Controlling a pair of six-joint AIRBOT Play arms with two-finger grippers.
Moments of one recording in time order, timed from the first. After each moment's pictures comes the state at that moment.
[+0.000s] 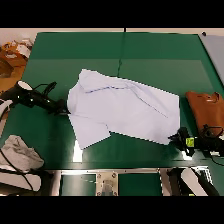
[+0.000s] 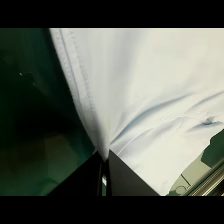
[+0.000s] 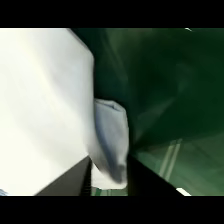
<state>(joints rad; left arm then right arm) 0.17 -1.61 1.06 0.88 -1.28 -1.11 -0.76 -0.89 0.29 -0.98 1.17 1.60</state>
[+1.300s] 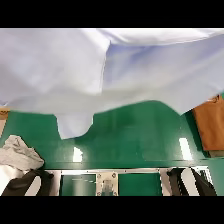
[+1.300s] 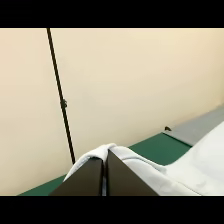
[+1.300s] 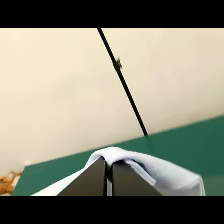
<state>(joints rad) 0.17 -0.66 1.87 0.75 -1.13 -1.21 -0.76 -0.73 1.78 -0.63 1.24 1.59</state>
